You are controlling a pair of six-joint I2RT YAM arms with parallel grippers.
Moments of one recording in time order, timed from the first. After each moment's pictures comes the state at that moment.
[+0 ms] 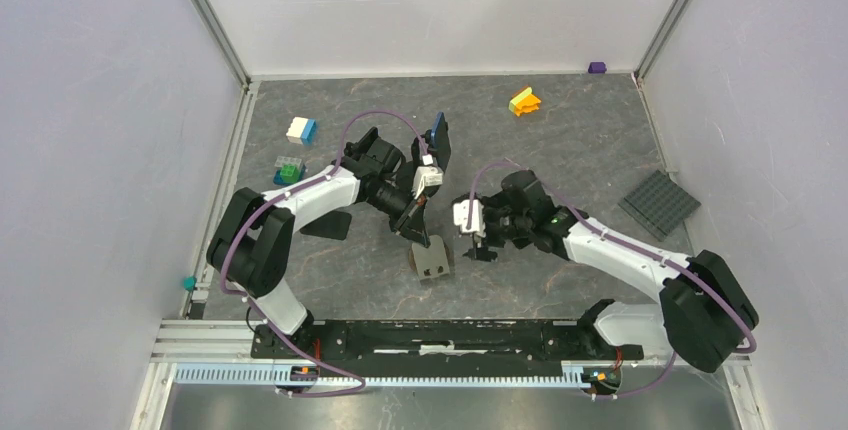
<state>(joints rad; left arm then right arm) -0.54 1.67 1.04 -0.59 0.93 0.32 0.71 1.25 0.65 -0.12 -0.59 -0.80</state>
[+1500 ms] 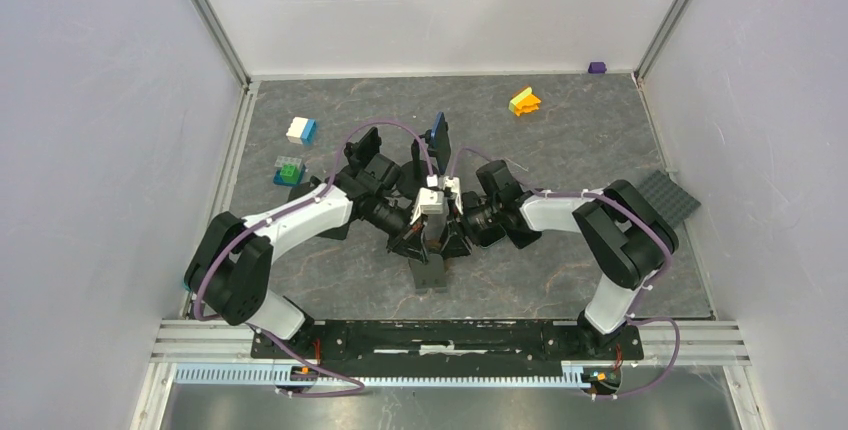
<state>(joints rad) -0.62 1.51 0.93 -0.61 0.97 0.58 0.61 1.74 0.79 0.10 -0.98 -0.24</state>
